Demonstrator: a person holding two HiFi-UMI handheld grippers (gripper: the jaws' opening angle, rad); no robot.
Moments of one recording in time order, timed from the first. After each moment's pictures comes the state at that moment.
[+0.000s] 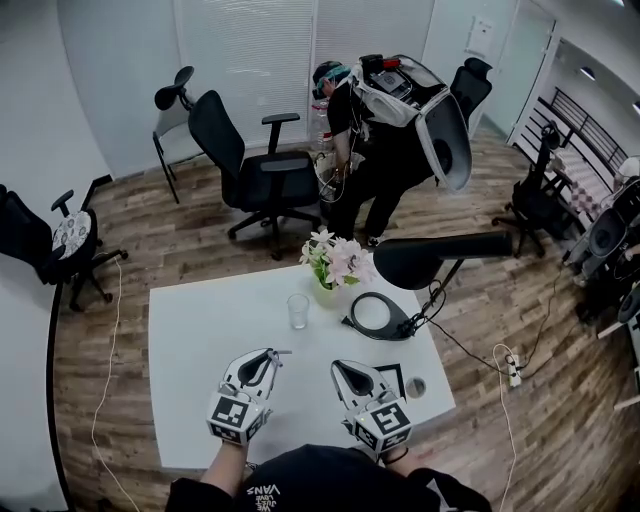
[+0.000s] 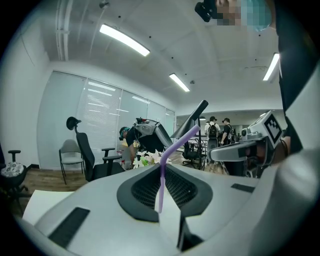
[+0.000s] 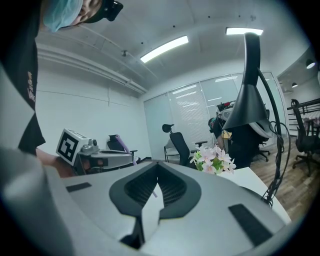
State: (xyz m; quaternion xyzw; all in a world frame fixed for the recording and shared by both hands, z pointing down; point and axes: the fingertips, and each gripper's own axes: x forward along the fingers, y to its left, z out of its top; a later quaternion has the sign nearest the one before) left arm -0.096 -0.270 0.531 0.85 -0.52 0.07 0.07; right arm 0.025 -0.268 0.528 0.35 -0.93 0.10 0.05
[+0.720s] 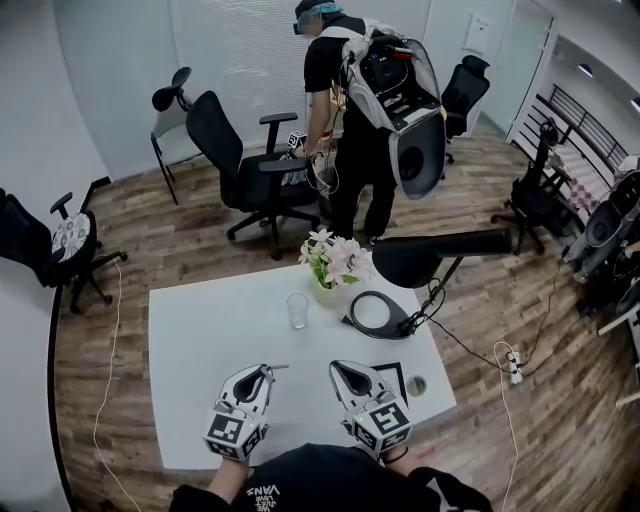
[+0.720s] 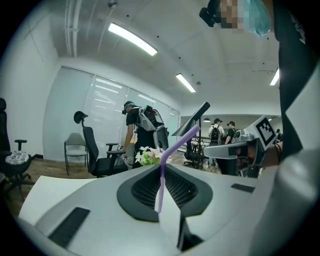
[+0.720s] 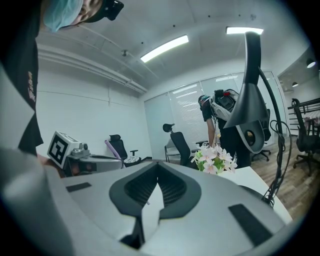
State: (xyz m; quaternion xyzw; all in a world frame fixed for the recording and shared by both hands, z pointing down) left arm -0.104 -0.238 0.541 0.83 -0.54 0.06 0.11; right arm 0.023 -0.266 0.529 0.34 -0.93 0.10 0.05
